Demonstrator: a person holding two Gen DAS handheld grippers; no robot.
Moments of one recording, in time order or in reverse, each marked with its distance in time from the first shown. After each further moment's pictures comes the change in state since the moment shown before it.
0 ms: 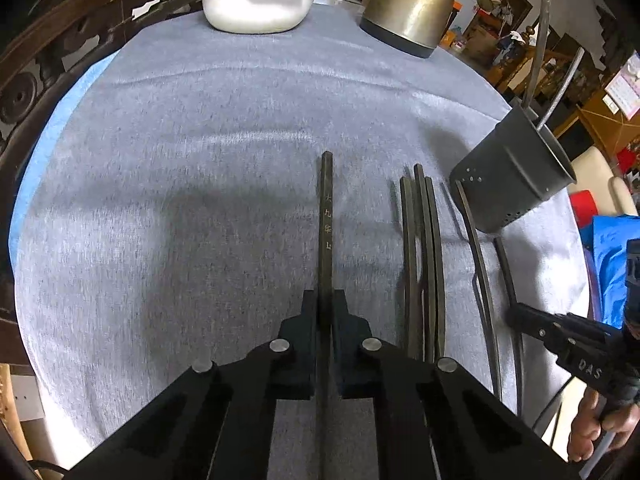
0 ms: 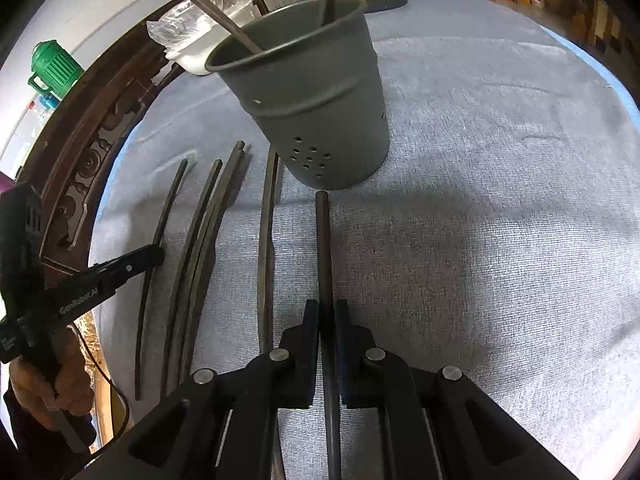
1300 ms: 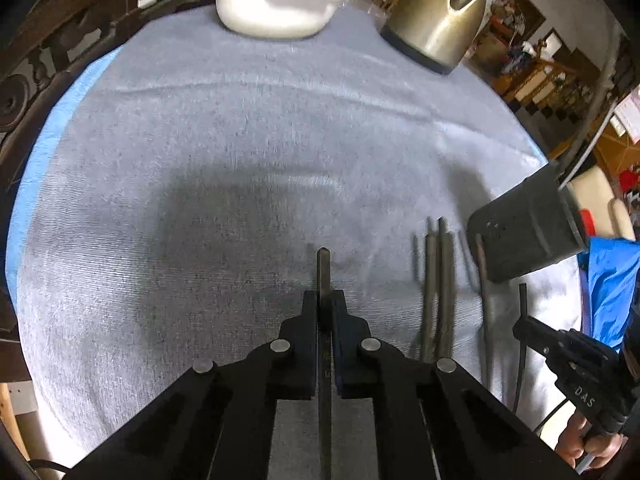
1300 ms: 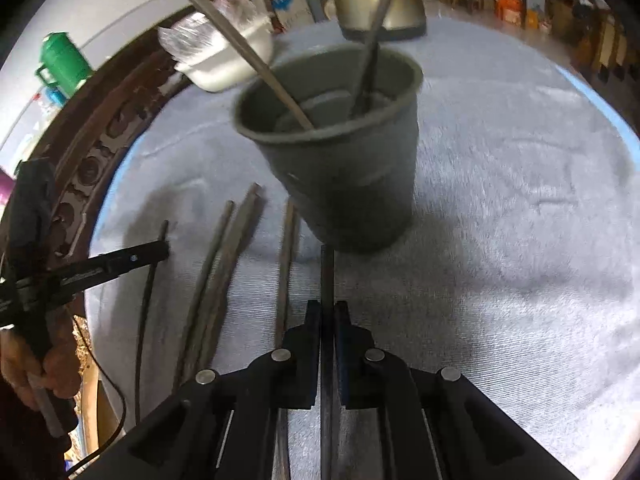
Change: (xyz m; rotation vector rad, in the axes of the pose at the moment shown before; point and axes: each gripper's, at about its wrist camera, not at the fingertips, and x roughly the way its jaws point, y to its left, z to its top) left arm -0.021 0.031 0.023 -0.060 0.001 -0.022; right arm -0.013 0.027 0.030 -0.092 -0.093 -0.023
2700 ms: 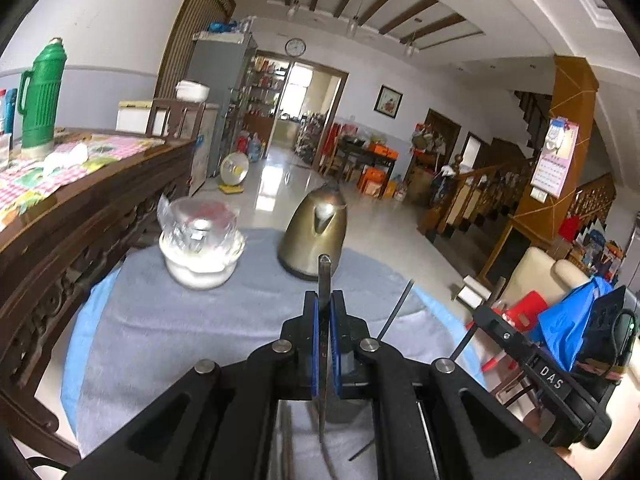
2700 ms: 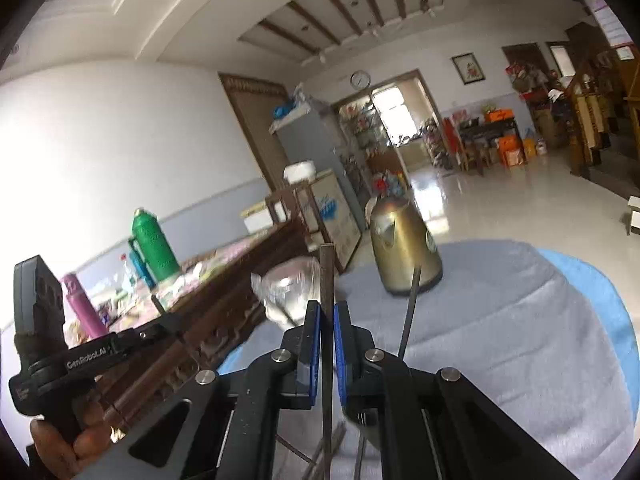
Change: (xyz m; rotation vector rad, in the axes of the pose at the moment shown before) left arm -0.203 -0.124 0.021 0.155 -0.663 -0.141; right arm -0.194 0.000 0.036 0.091 -0.804 0.188
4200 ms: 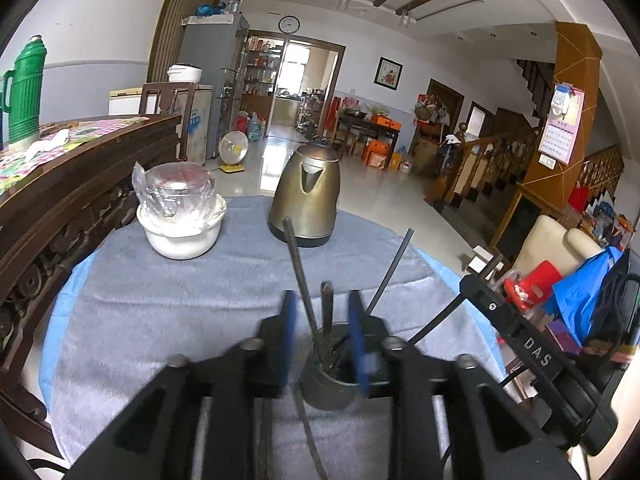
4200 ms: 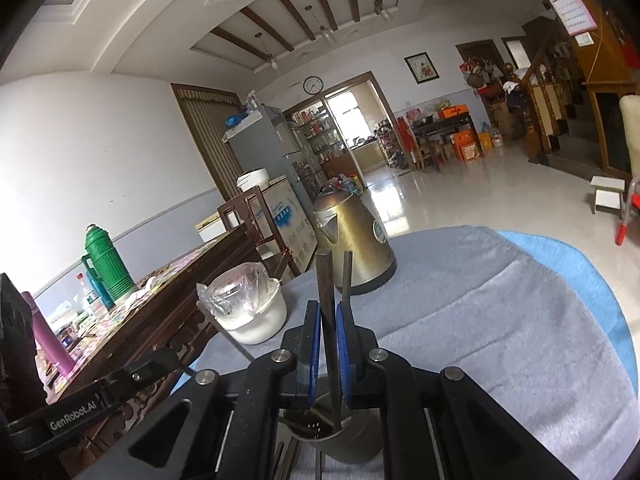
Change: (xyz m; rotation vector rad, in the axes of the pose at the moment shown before) left arm 0.062 -0.038 -0.052 0.050 0.090 0.053; right arm 0.020 -0.042 -0.023 0.068 0.024 -0.136
